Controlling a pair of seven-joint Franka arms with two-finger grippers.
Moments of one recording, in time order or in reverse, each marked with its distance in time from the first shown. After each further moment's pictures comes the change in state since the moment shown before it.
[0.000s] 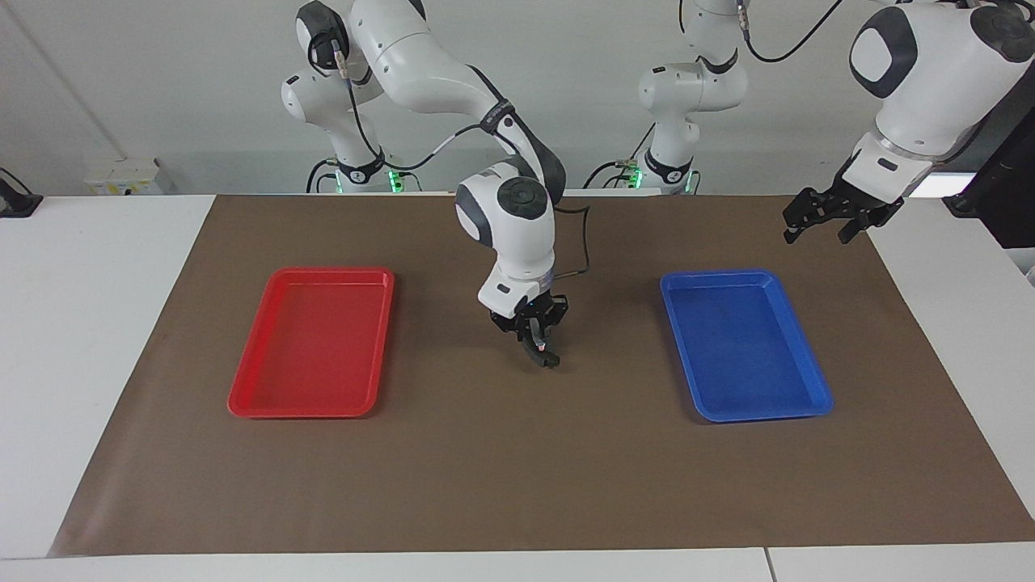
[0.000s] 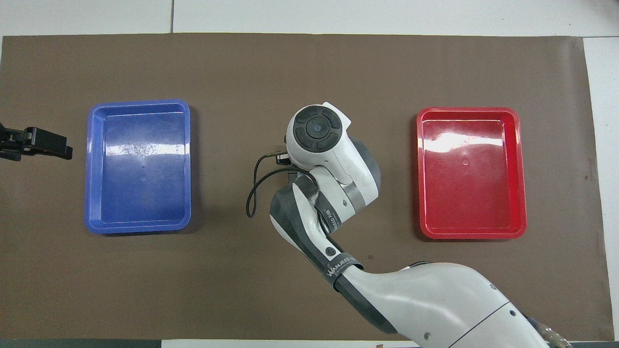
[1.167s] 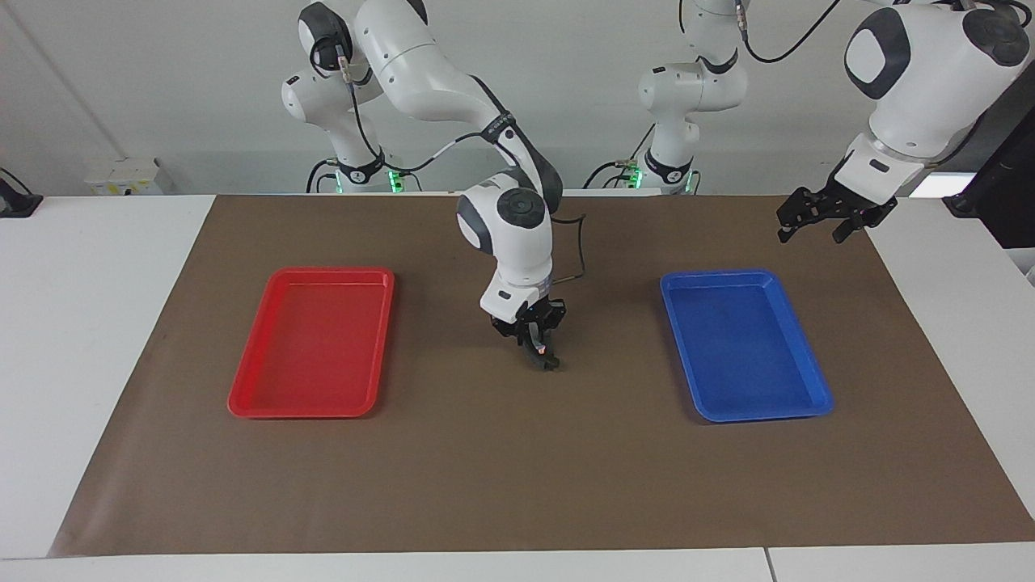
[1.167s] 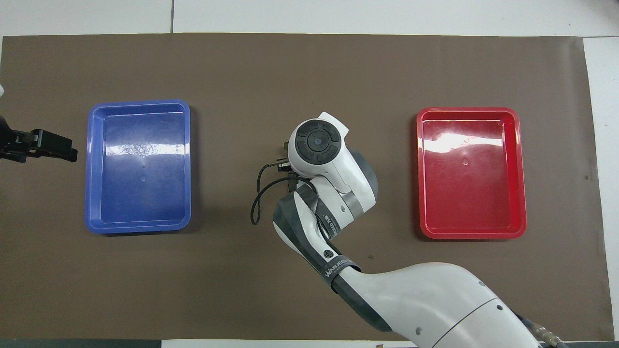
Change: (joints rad) left arm 0.000 0.000 -0.012 0.000 0.000 -0.005 0.002; right arm 0.009 0.002 0.001 -0.072 0.000 0.093 -0.025
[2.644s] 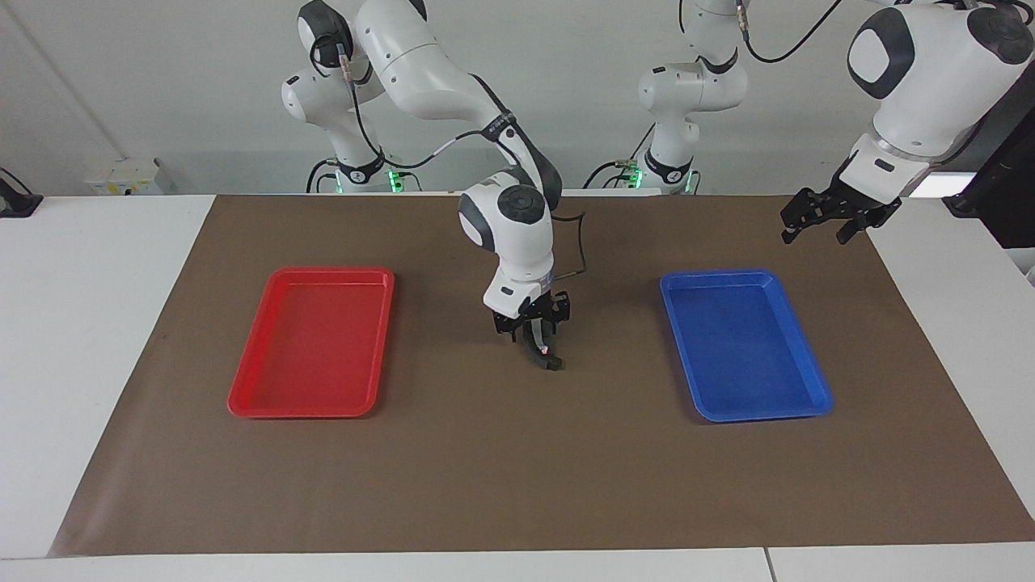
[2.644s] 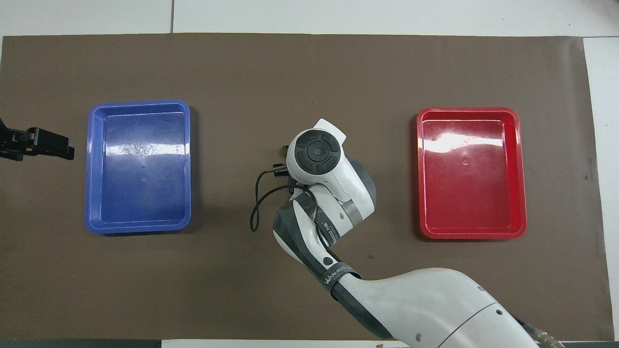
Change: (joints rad) left arm 0.004 0.000 0.005 0.000 0.000 0.010 0.000; right arm -0.004 -0.037 0.016 -0.036 0.001 0.030 0.008
